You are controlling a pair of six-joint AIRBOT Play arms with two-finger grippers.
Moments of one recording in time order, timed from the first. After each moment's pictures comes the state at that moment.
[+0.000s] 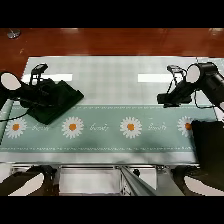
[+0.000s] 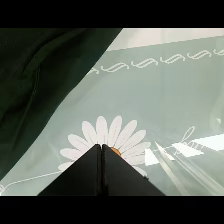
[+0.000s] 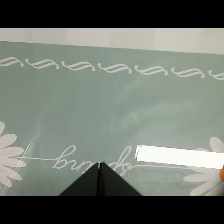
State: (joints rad) left arm -0.02 -1.15 0.96 1.26 -1.18 -1.40; right arm 0.18 -1.30 1.14 -1.53 1.36 1.73
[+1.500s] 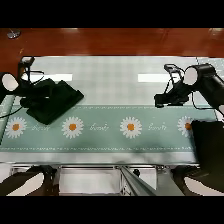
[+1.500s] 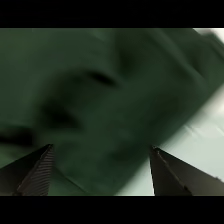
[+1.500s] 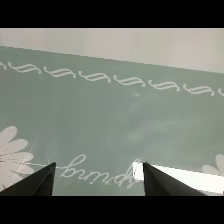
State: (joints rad) left arm 0.04 -1.16 0.98 1.60 -0.94 -1.54; right arm 0.24 -1.27 1.12 -1.54 1.29 1.71
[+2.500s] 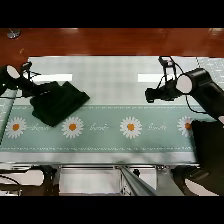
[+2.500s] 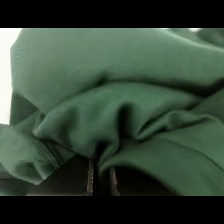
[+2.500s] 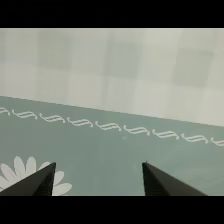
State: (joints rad) left arm 0.20 -1.54 1.24 1.36 -1.06 -1.49; right arm 0.36 -1.18 1.09 -1.60 1.08 1.86
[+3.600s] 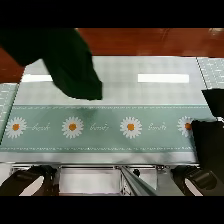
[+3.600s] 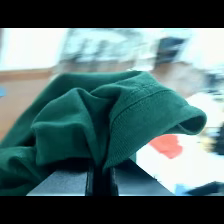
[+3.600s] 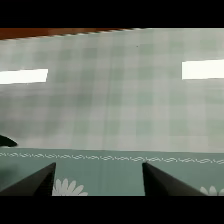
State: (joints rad) left arm -0.25 -0.94 1.73 0.68 -0.91 -1.32; right arm 0.36 -0.42 1.09 -1.69 1.25 1.95
